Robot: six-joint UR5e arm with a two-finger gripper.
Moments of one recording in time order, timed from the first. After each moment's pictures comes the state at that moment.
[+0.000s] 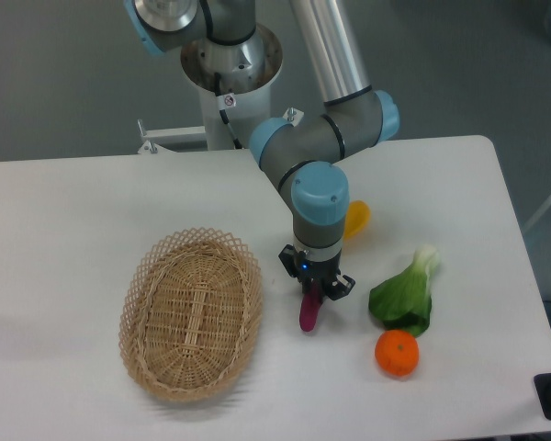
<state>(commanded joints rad) 2.47 -1.99 -1.82 -0.74 1.56 1.13</state>
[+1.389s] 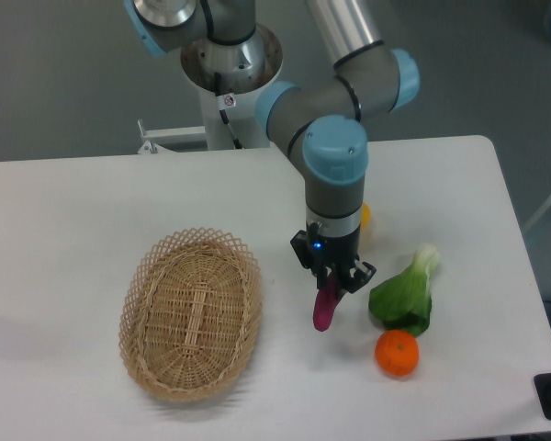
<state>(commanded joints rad) 2.49 -1.87 -1.59 -1.04 1.50 1.13</state>
